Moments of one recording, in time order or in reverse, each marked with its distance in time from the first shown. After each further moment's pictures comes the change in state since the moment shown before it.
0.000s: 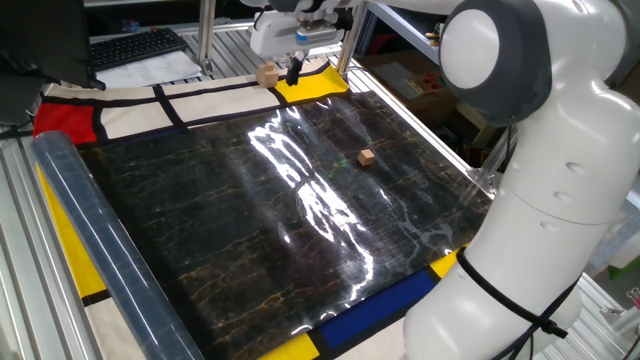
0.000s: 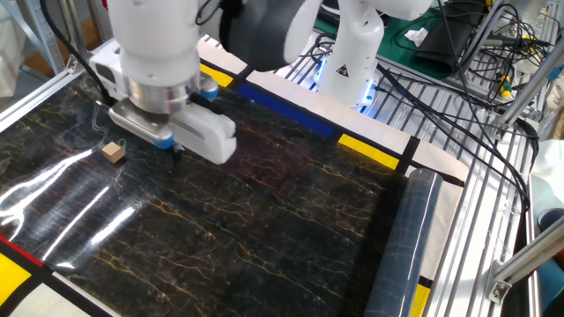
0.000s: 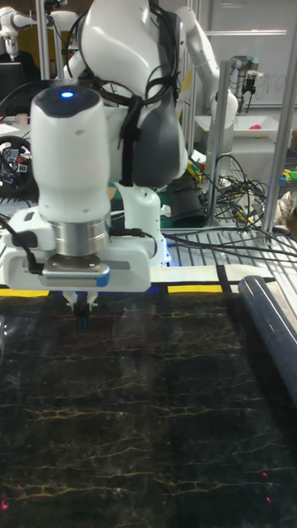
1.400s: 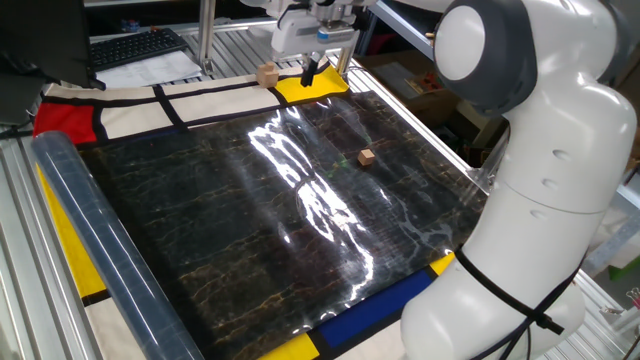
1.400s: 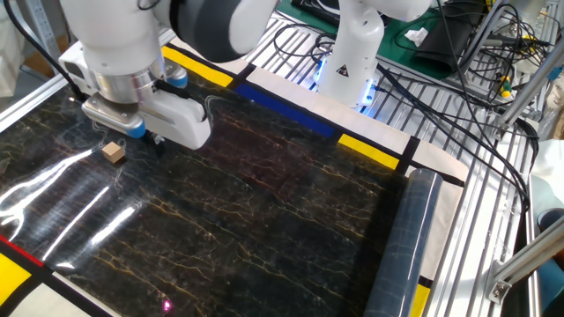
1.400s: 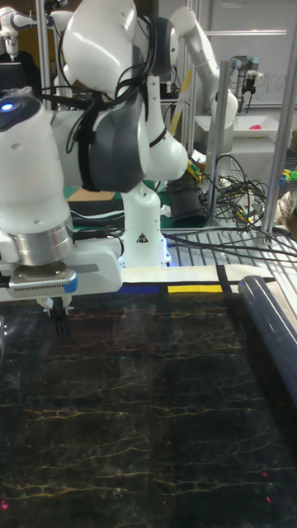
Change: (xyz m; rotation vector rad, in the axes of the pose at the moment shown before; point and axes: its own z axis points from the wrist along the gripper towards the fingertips) arm 0.002 -0.041 0.011 -0.085 0.040 -0.048
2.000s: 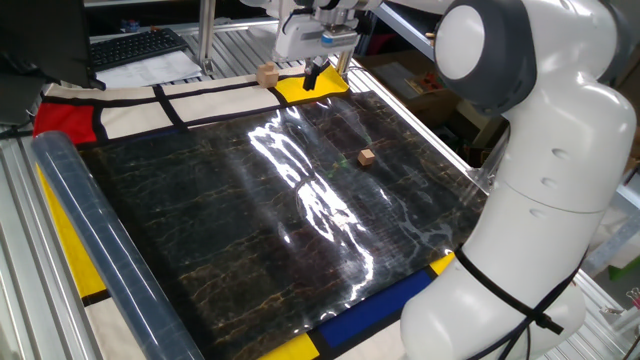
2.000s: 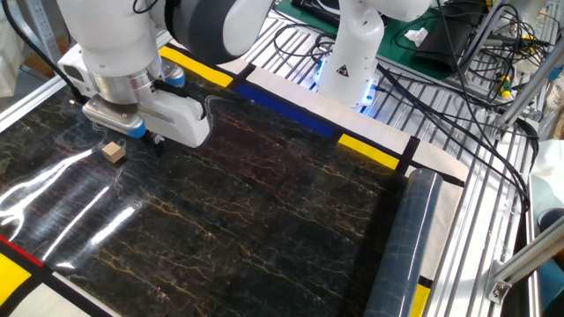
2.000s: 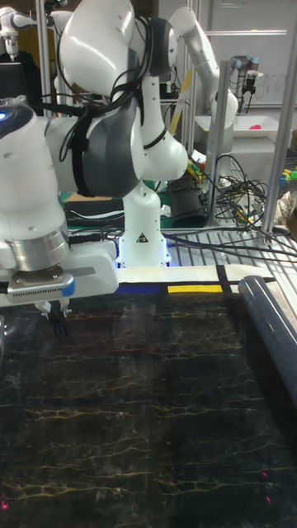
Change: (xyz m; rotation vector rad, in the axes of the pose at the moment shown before) arm 0.004 -0.005 0.010 -0.020 0.005 -0.037
